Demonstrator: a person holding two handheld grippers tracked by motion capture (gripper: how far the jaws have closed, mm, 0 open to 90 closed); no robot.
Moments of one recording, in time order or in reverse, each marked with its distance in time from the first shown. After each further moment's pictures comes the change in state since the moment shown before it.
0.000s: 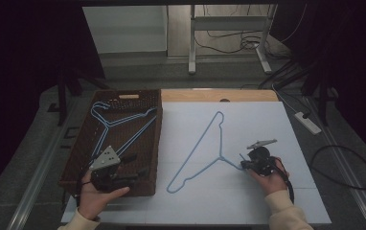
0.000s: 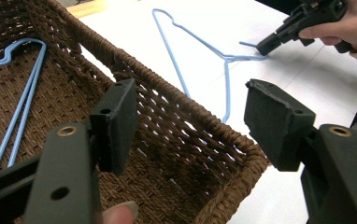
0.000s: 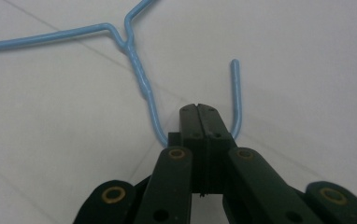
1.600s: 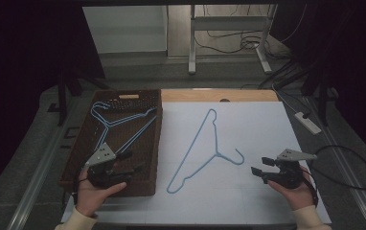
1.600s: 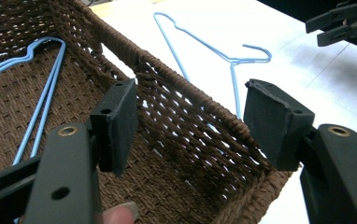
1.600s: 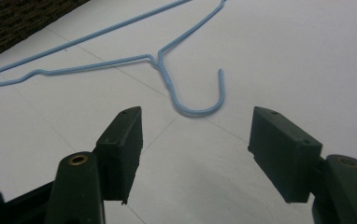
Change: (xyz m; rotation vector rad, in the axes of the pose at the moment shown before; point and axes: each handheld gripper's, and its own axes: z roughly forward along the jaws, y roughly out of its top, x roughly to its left) left arm 0.012 0.000 -0.002 -0.011 0.033 -0.030; right arm -0.024 -0.045 -0.056 -0.342 0.126 -0.062
